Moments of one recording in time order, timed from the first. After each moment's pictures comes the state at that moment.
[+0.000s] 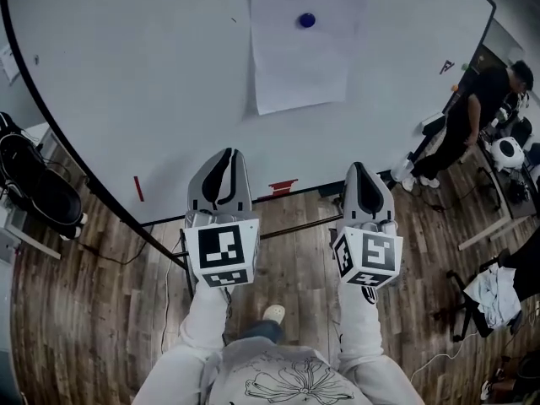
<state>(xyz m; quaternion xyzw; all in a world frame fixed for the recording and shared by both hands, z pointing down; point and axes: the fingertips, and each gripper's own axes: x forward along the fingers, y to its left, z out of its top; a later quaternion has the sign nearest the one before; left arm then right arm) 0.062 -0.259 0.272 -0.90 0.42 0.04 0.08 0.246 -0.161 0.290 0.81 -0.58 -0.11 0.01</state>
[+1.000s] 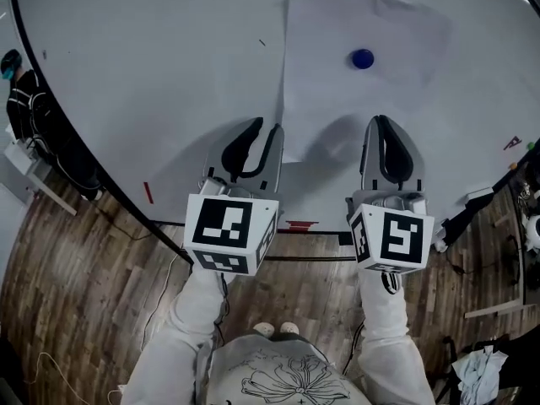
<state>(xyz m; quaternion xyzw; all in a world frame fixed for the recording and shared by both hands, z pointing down) 0.138 -0.363 0.216 -0.90 0.43 0.06 0.06 0.276 -0.325 0.177 0.70 -0.68 -0.24 0.00</state>
